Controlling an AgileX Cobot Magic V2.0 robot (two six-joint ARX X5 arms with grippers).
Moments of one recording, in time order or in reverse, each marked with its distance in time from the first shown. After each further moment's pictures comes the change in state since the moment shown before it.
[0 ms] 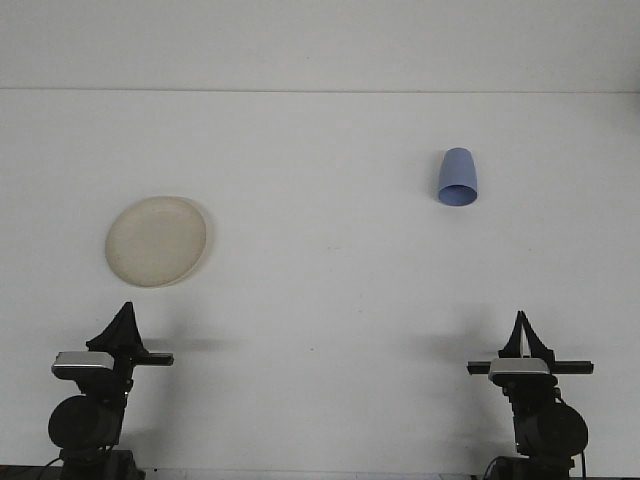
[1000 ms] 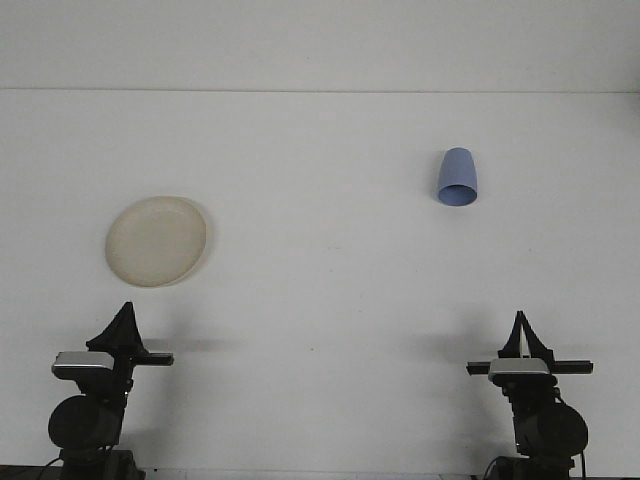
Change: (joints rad) left arm 0.000 0.000 0.000 0.000 0.000 0.000; right arm 0.000 0.000 0.000 0.000 -0.018 0.004
